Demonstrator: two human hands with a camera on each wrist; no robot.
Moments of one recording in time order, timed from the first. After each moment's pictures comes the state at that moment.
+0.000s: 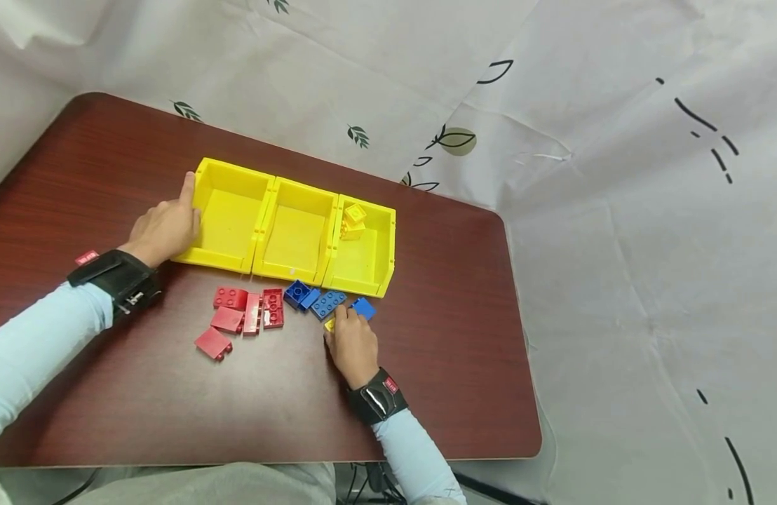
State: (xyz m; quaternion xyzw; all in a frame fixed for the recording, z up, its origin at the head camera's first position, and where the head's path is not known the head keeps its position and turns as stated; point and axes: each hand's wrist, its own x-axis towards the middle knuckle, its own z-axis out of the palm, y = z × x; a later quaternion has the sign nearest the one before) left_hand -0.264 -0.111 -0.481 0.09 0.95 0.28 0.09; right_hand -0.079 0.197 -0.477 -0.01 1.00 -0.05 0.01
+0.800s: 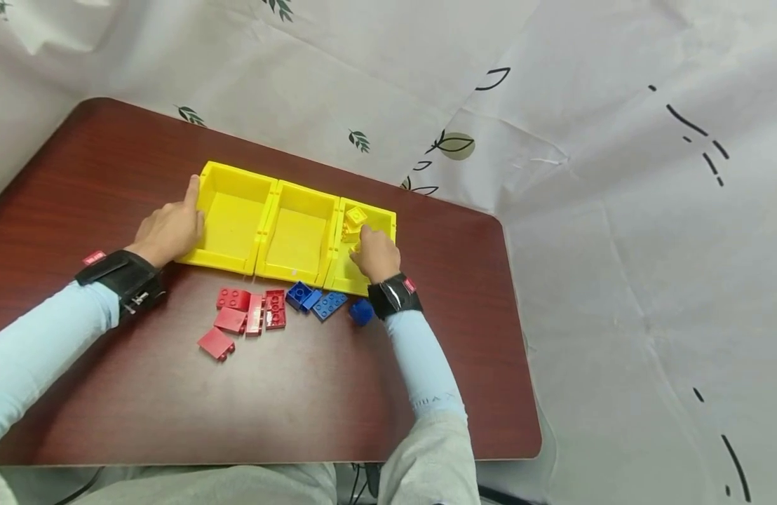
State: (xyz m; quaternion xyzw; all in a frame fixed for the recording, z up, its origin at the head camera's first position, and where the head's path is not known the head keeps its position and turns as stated) left_hand -0.265 -0.111 -0.483 0.04 0.94 0.33 0.11; right_hand -0.212 0.221 -0.406 0.06 0.99 -0.08 0.09
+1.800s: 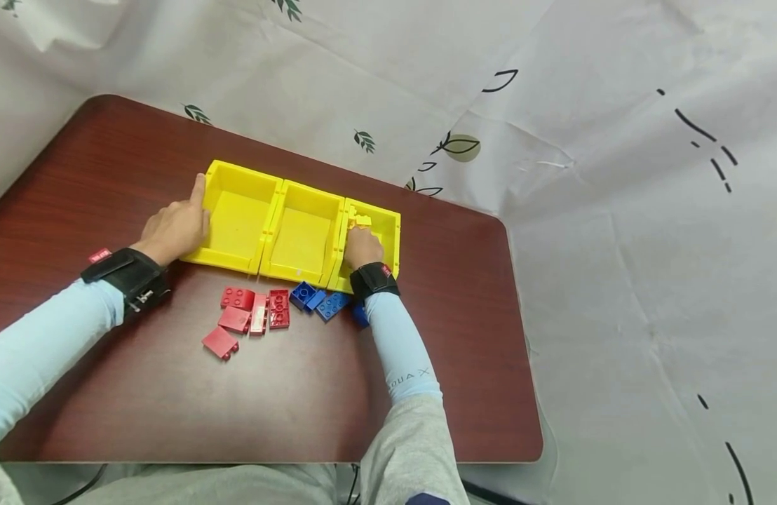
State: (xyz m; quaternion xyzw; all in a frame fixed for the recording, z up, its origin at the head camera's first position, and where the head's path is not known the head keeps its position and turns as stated) left_hand -0.267 -0.109 -0.480 0.00 0.93 0.35 0.13; right_hand -0.248 0.207 -0.451 0.11 0.98 -0.11 0.11
